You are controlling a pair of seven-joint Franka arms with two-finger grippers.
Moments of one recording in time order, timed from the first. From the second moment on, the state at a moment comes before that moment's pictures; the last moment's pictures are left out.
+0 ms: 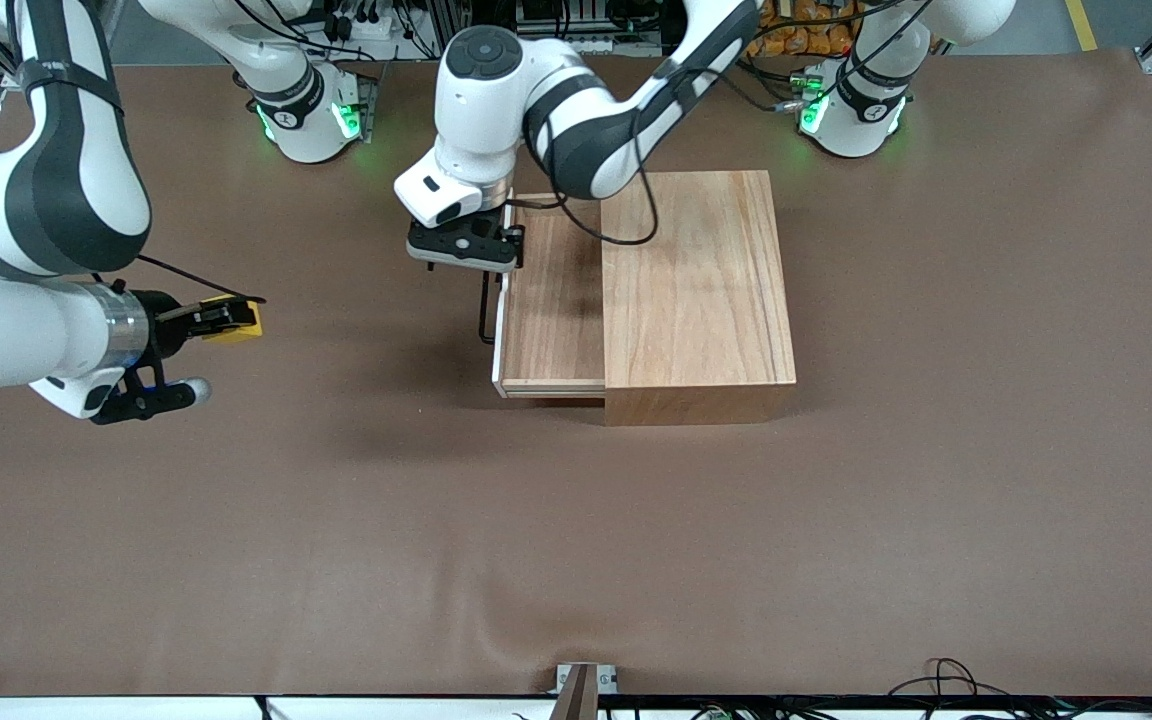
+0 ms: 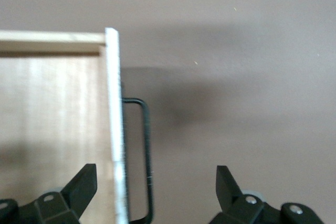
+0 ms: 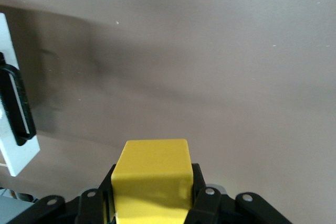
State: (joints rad) left arm -0.93 0.62 -0.08 -1.23 0.05 2.11 -0.95; right arm 0.05 0.33 0.06 -1.47 0.16 1.39 -0.06
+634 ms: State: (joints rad) left arm -0.77 0.44 -0.07 -1.24 0.04 1.77 -0.79; right arm 0.16 0.24 0.06 -1.60 0.19 1.50 0.17
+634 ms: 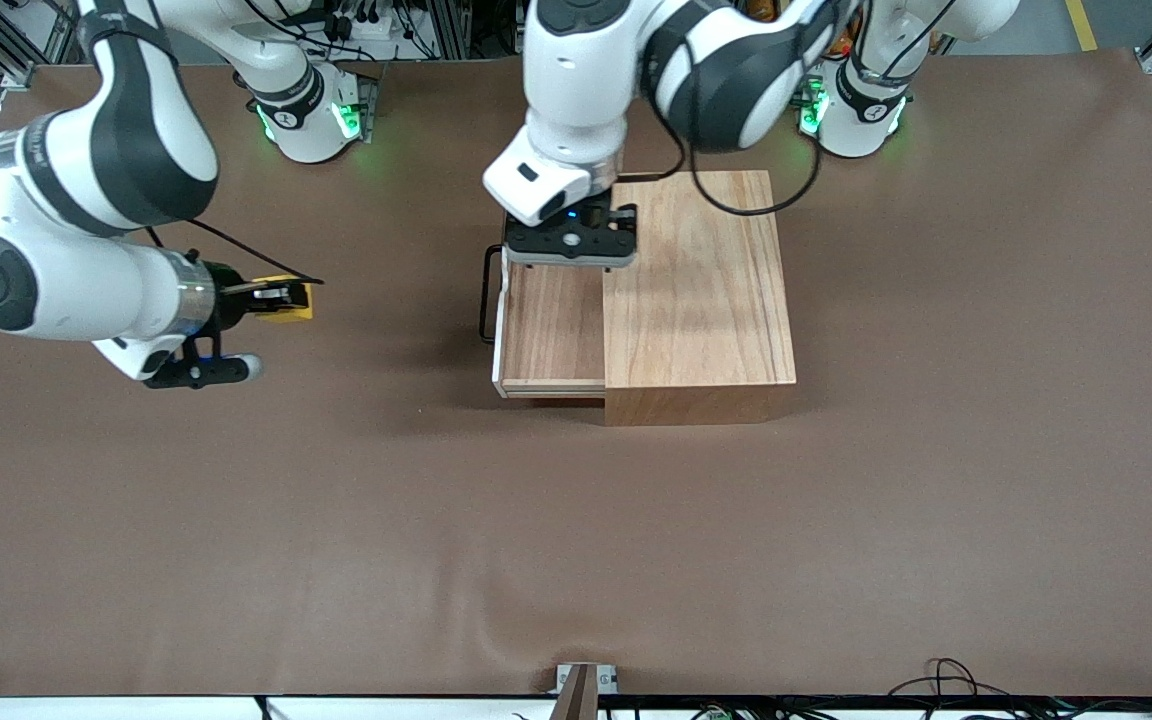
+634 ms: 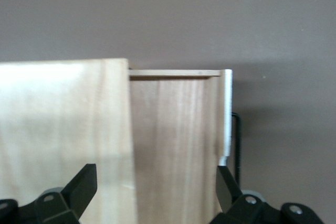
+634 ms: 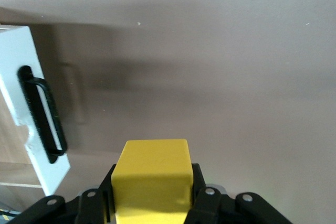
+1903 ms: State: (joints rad) left arm -0.28 0.33 -0.09 -1.25 0.04 1.54 -0.22; right arm 0.70 0.35 0.06 -1.72 0.20 2.06 0.72
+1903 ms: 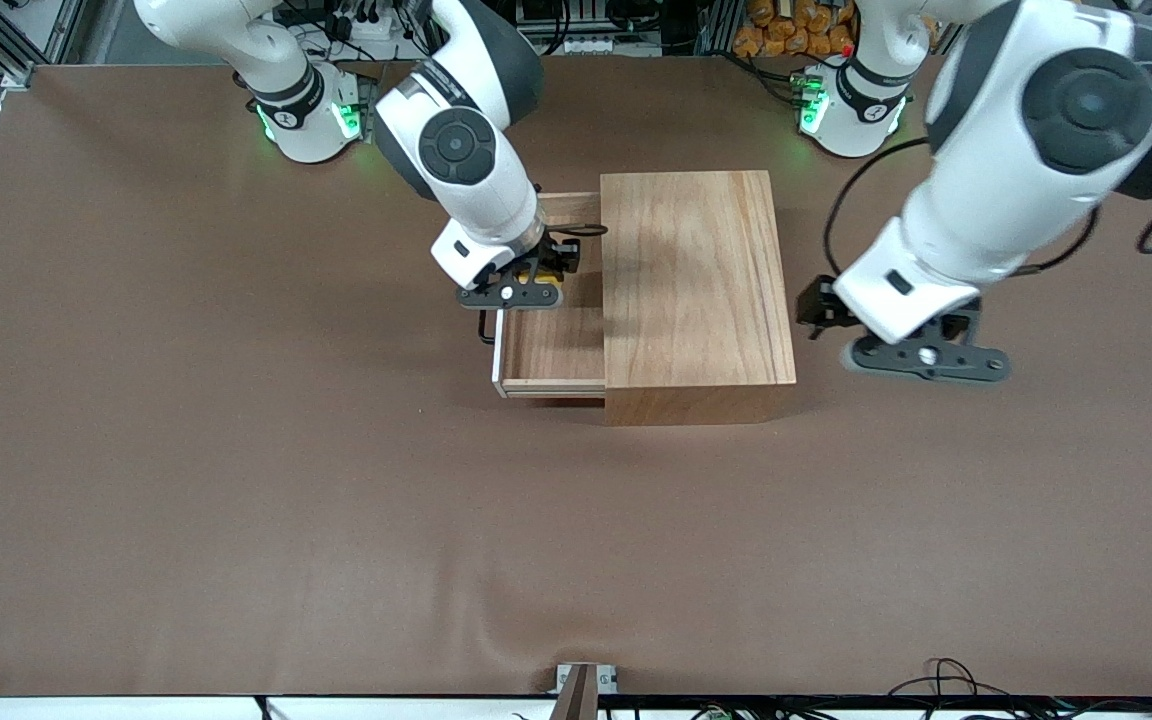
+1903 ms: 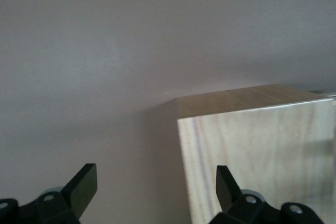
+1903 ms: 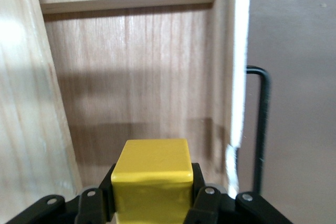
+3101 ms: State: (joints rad) left arm -0.02 -0.09 -0.19 -1.54 0.04 1.41 -0.08; right arm 0.73 0.37 0.04 -1.71 0.20 2.14 0.72
